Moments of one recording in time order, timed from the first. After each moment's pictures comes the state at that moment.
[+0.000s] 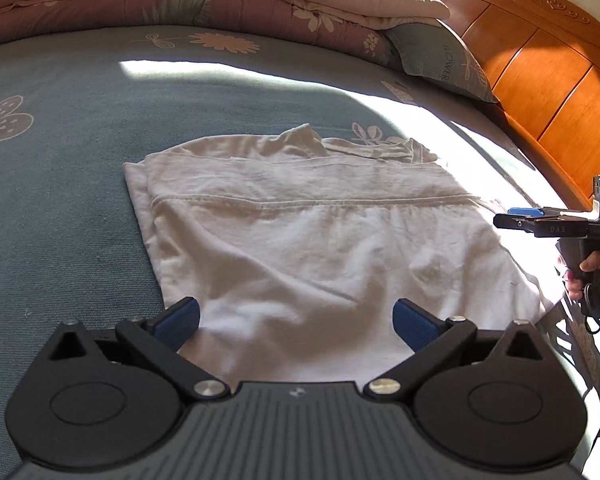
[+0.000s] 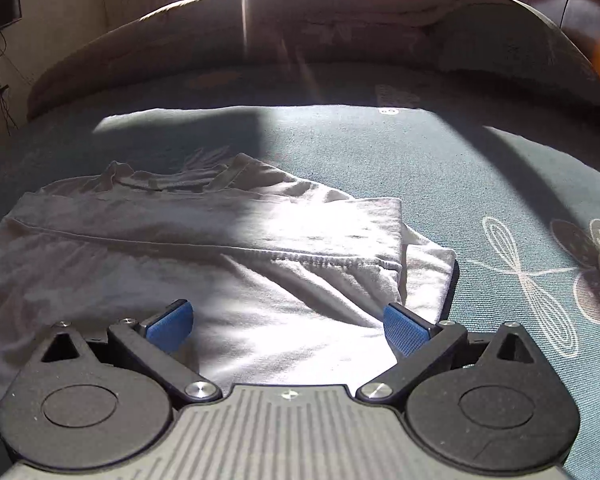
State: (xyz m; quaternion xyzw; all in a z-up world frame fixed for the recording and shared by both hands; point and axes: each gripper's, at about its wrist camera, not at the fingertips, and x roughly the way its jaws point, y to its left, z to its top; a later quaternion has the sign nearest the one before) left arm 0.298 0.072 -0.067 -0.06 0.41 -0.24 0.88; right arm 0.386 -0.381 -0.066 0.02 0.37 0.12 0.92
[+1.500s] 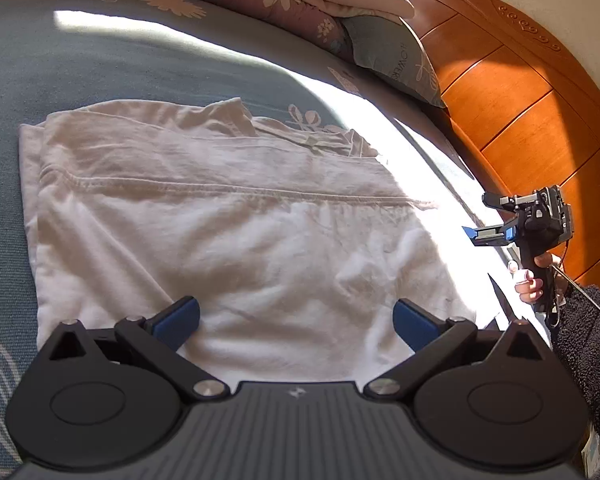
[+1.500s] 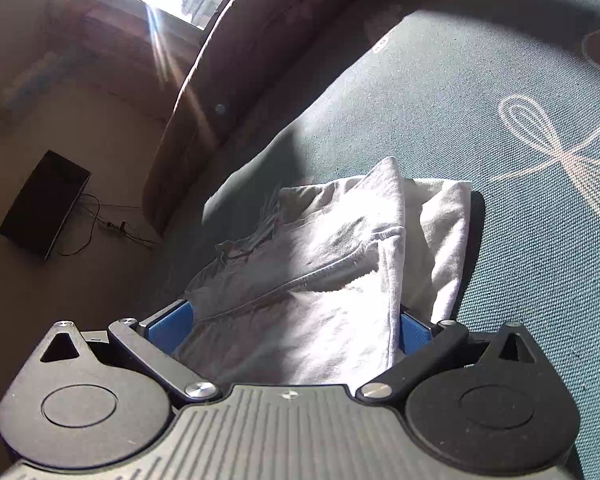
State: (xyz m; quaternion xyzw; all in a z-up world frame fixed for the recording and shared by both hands) left arm 0.320 0.048 -0.098 -0.14 0.45 -0.31 0.83; right arm 0.421 -0.485 -0.093 0.35 0.42 0.29 0.79
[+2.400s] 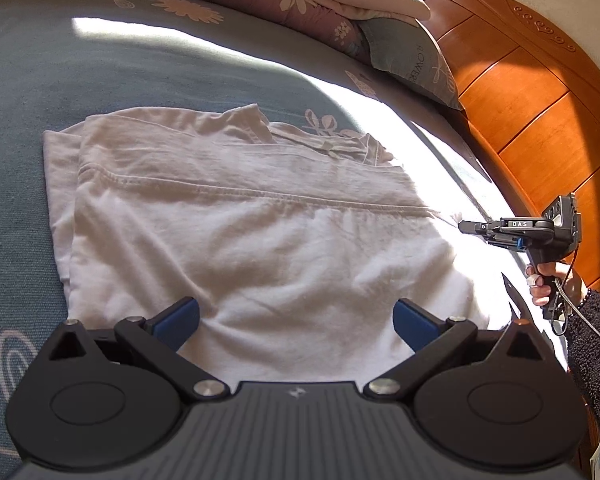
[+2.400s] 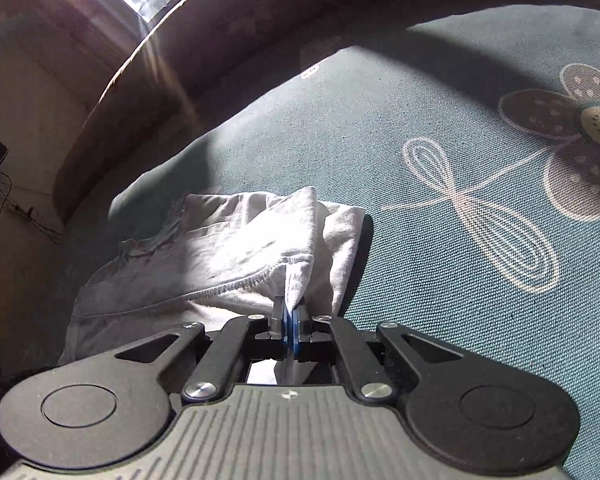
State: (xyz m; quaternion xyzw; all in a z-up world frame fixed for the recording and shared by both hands) left arm 0.318 0.053 -0.090 -0.13 0.45 -0.28 0.84; right arm 0.413 -0.498 -0.089 0.27 0.43 0.16 0.84
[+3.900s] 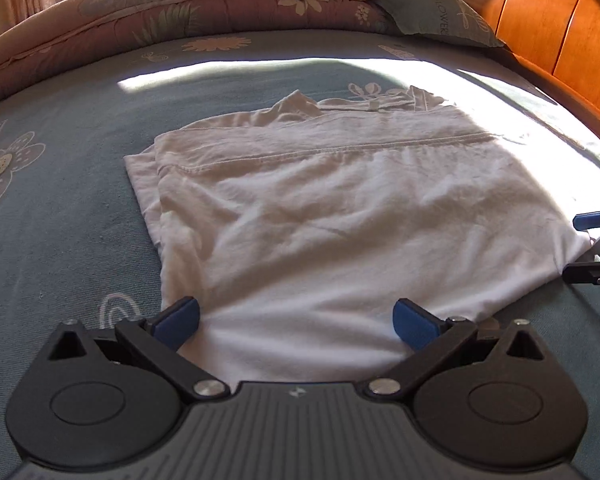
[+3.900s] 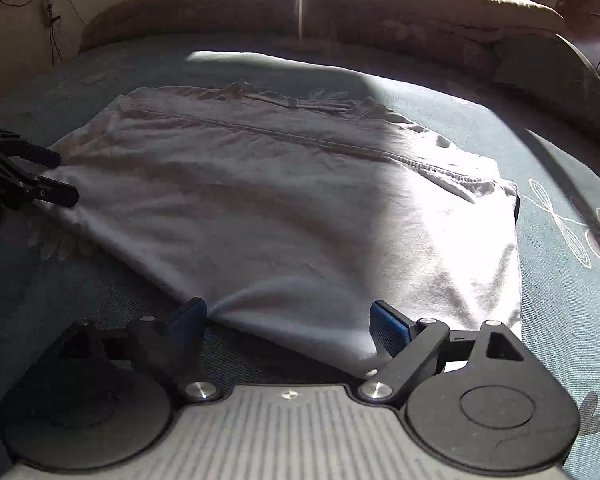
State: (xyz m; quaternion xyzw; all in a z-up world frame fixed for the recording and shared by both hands) left arm 0.255 0.050 -0.090 0.04 0.41 -0.19 0.89; right arm 0.251 -0.308 -0.068 -0.08 0.40 0.16 0.90
